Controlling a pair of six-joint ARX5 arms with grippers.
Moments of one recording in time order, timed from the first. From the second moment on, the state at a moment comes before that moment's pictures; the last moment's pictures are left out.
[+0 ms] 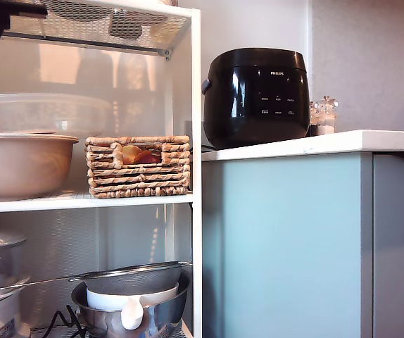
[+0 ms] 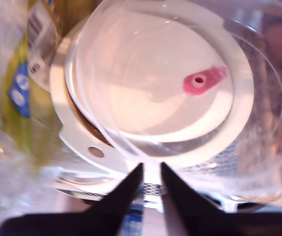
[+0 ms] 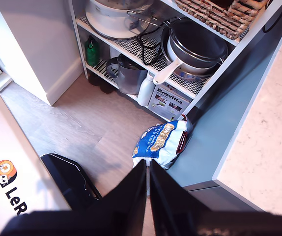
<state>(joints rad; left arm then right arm) -0.14 1.59 1.70 -0.90 -0.40 -0.49 1.05 1.14 1.67 -1.35 0.22 -0.05</state>
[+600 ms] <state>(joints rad) -0.28 1.41 1.70 -1.06 -0.53 -0.44 1.05 1.14 1.67 -1.35 0.22 -0.05</state>
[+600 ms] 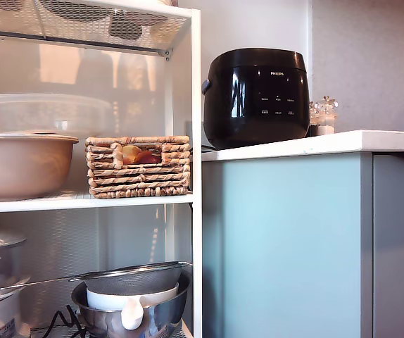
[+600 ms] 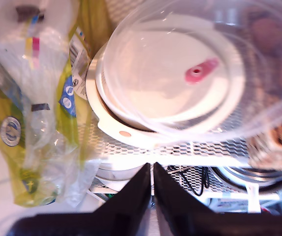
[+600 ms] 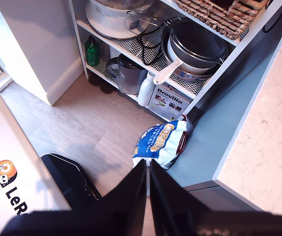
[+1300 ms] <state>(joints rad) -0.49 1.19 1.70 -1.07 -0.49 -0.37 0.86 1.12 1.54 -0.96 0.45 0.04</state>
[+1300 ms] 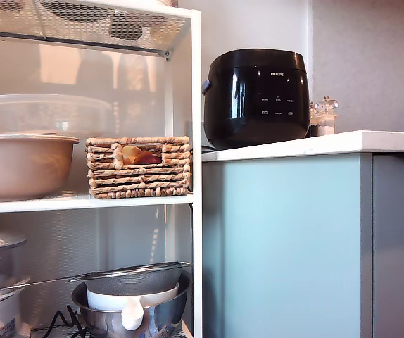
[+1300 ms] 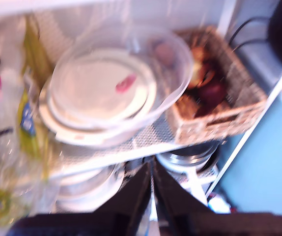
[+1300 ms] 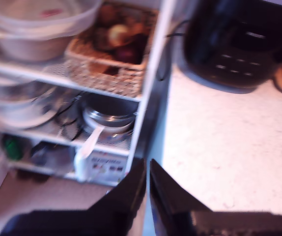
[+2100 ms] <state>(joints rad) -0.49 0.96 0.91 -0.42 -0.38 -0.23 0.30 1.00 0.84 -0.26 0.25 -0.02</state>
